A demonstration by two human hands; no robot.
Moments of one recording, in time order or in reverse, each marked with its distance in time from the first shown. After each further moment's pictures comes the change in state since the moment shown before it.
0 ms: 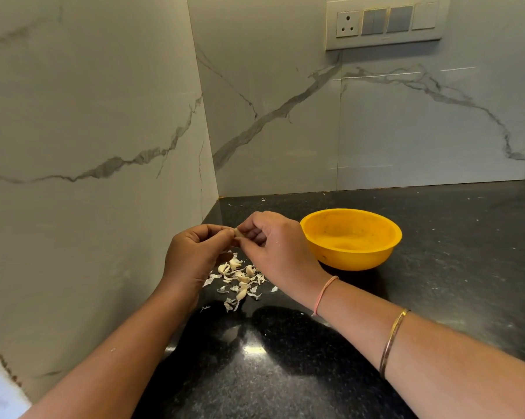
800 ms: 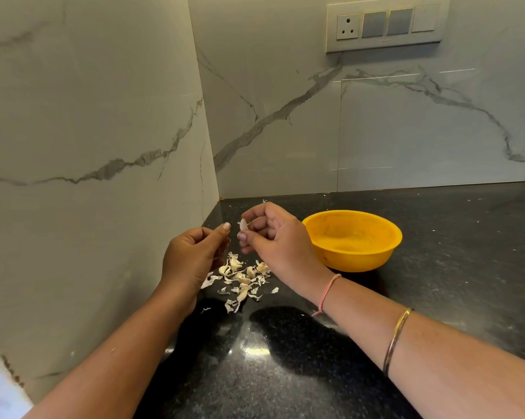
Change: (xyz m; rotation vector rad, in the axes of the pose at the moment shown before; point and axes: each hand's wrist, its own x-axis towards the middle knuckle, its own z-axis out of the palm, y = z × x) left_hand 0.005 -0.004 -0.003 0.055 0.081 -0.027; right_hand 0.004 0.002 -0.001 0.381 -0.043 0.244
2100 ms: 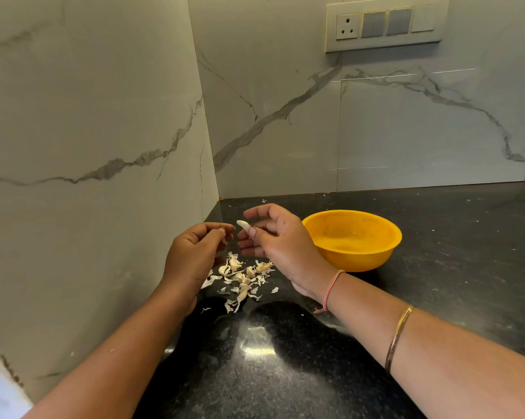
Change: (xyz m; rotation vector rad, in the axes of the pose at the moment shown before) left_hand 0.000 0.000 0.000 0.025 -0.054 0.045; right_hand -0.001 -0.006 -0.005 0.338 -0.078 0.201
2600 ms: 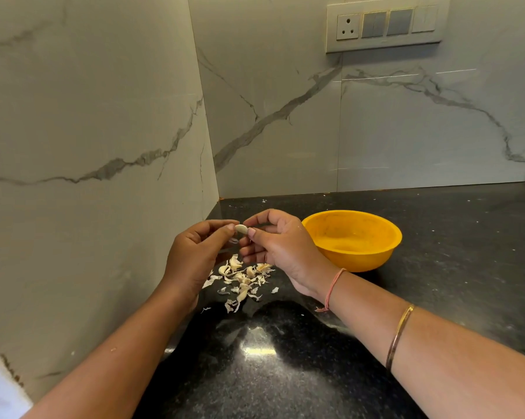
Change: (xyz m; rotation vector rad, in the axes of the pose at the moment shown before) left_hand -0.003 0.003 -0.001 -0.114 -0.096 0.034; right_hand -0.001 -0.001 -0.001 0.035 -0.011 0.093
